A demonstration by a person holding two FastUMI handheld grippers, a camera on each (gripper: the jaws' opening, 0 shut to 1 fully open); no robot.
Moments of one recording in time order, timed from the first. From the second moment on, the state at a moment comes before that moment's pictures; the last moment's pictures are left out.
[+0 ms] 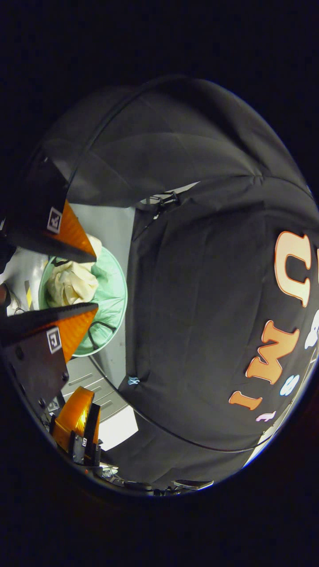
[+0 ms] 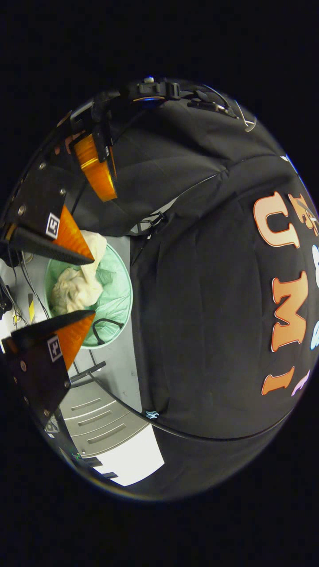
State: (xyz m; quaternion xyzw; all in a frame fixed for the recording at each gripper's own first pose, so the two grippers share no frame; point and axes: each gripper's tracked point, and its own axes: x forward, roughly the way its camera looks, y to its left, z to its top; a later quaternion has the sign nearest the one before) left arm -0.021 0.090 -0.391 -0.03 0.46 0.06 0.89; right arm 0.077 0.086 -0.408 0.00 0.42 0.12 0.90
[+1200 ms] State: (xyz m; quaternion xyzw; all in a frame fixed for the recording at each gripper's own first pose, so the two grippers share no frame) left arm -0.085 0.117 -0.244 0.02 0.31 0.09 0.95; right arm -0.002 0.021 -0.257 -0.03 0.29 0.06 0.96
